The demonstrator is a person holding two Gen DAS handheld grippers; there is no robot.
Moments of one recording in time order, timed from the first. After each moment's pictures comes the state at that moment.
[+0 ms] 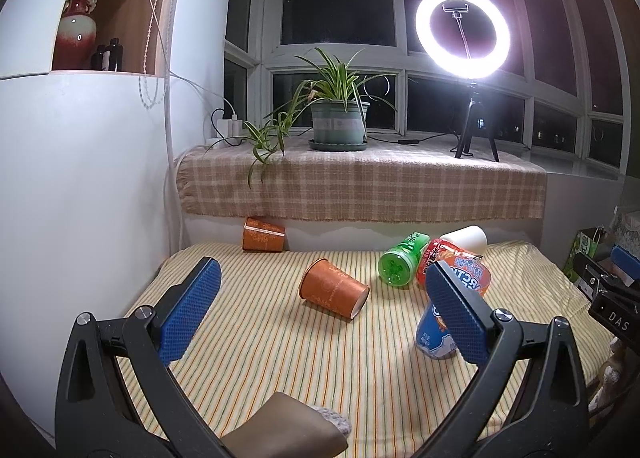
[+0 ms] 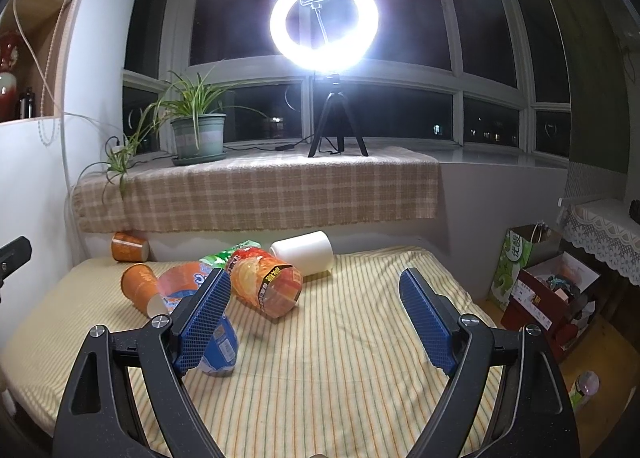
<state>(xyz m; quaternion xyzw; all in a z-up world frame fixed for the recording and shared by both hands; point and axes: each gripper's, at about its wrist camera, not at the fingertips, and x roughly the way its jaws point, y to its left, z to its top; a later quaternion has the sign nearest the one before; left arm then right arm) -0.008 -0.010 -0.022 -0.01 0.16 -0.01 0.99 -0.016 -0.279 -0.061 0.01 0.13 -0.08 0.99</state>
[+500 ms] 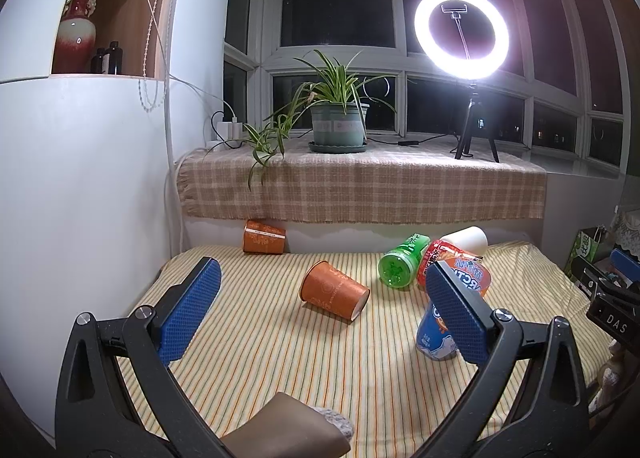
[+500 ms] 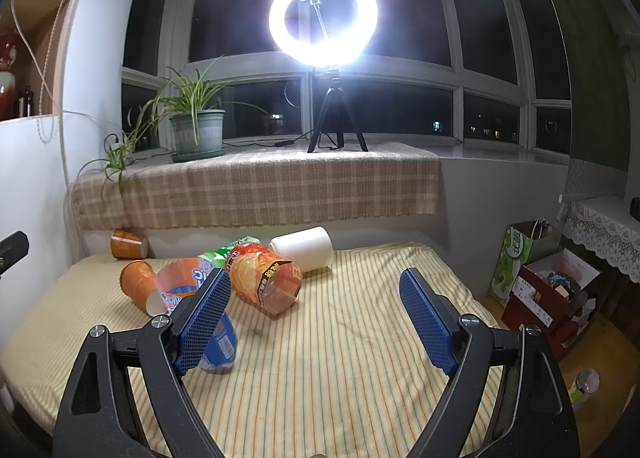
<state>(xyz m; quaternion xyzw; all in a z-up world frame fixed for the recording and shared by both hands) -0.008 -0.010 -0.022 -0.01 0.16 -0.01 0.99 -0.014 -0.279 -0.063 0.01 0.13 -0.08 0.99</state>
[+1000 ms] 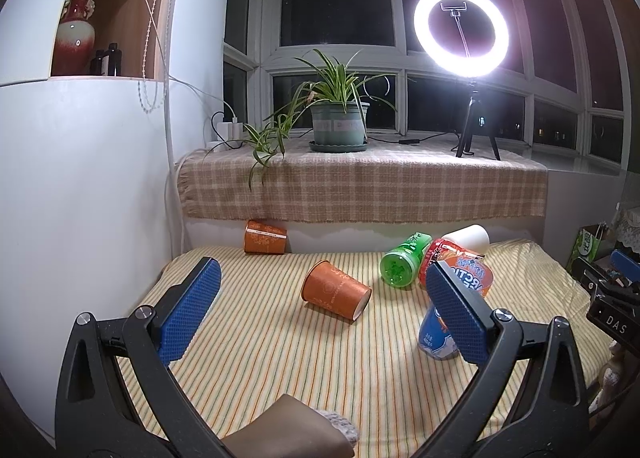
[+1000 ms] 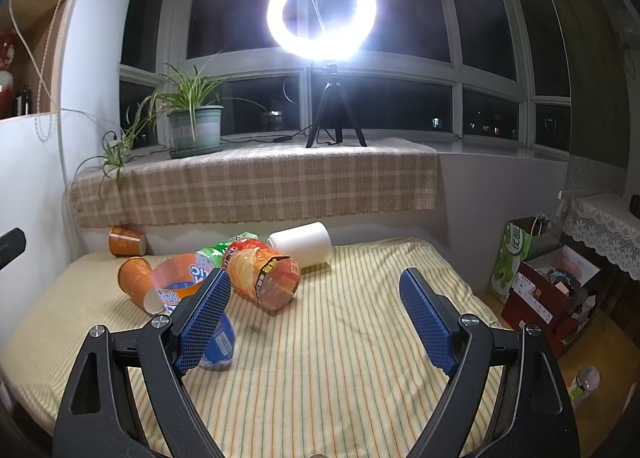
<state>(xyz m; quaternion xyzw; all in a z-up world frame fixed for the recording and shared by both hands) -0.009 -0.011 -0.022 -0.01 0.16 -0.01 0.99 -0.013 -0.279 -0.067 0.02 0.14 -0.08 0.99</state>
